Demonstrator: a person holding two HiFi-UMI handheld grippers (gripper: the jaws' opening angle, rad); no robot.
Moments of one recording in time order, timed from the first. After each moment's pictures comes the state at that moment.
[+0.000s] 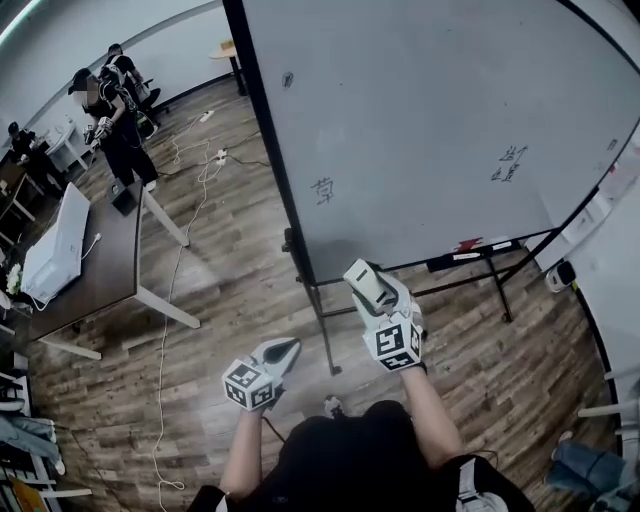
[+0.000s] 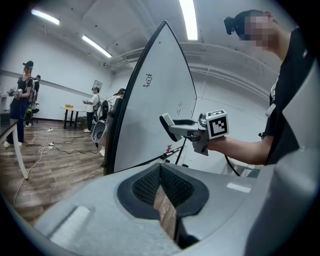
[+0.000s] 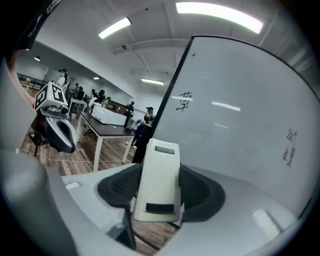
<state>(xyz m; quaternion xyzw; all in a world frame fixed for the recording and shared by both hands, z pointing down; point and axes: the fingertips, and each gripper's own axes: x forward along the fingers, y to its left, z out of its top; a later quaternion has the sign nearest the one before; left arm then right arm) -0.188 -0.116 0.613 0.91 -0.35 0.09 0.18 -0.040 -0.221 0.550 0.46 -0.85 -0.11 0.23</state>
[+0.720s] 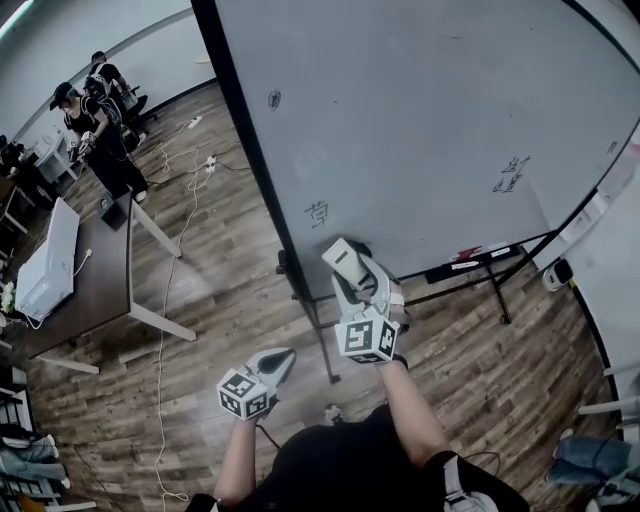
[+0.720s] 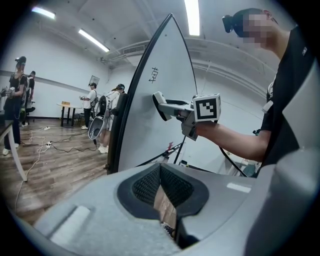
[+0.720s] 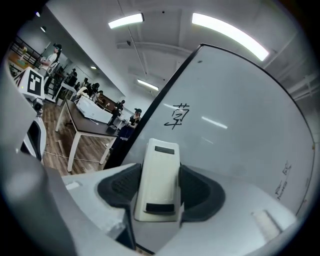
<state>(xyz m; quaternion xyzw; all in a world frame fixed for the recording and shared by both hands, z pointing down) -0.197 -0.155 0.621 0.92 -0.33 0.11 0.19 -0.071 -0.297 0.491 0.53 -0.80 -0.20 0.21</state>
